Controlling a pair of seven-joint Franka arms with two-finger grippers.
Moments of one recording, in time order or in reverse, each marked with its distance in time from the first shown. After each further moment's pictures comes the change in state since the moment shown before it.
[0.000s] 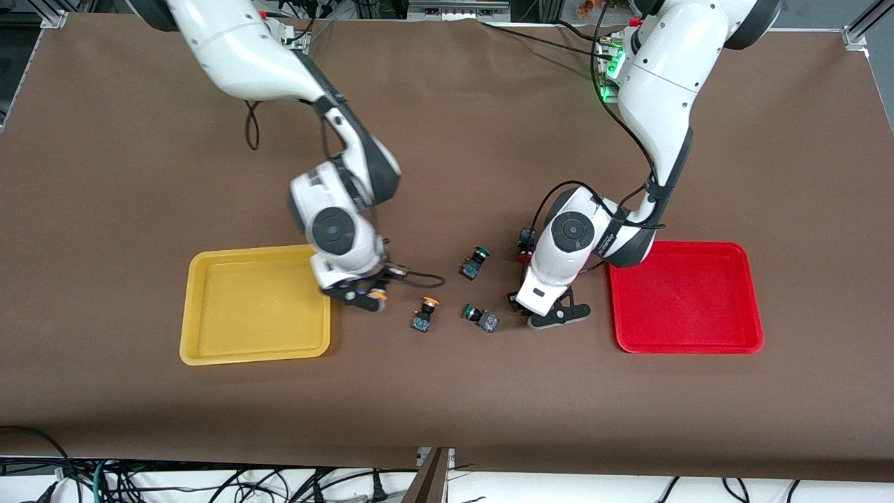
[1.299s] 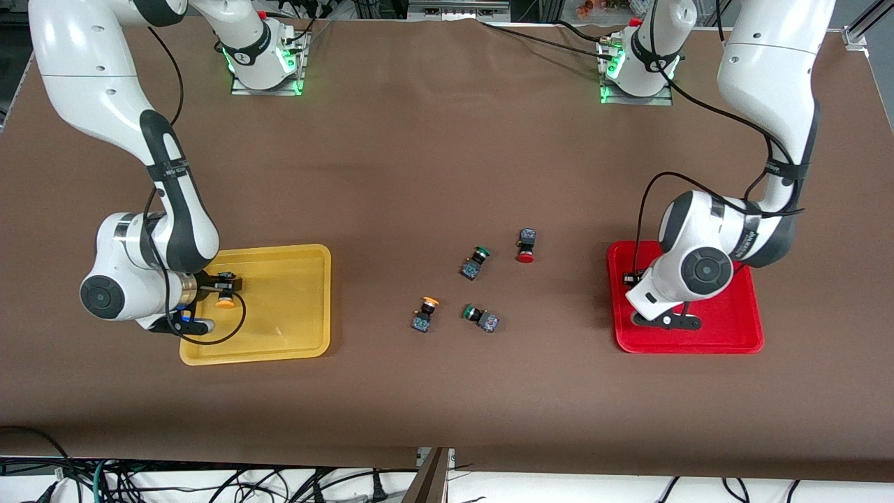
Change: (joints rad) left arm 0.270 -0.185 0.026 -0.157 0.035 -0.368 0.624; right arm -0.385 0.003 -0.093 -0.128 -0.007 -0.046 -0.689
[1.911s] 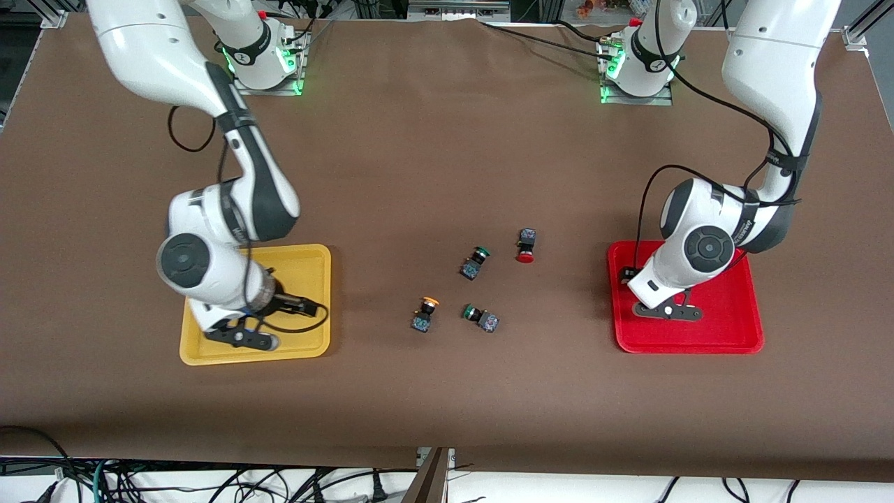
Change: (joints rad) left arm 0.027 -0.085 -0.052 -0.083 0.008 0.065 -0.009; right arm 0.277 -0.031 0.027 0.121 0.002 0.180 0.465
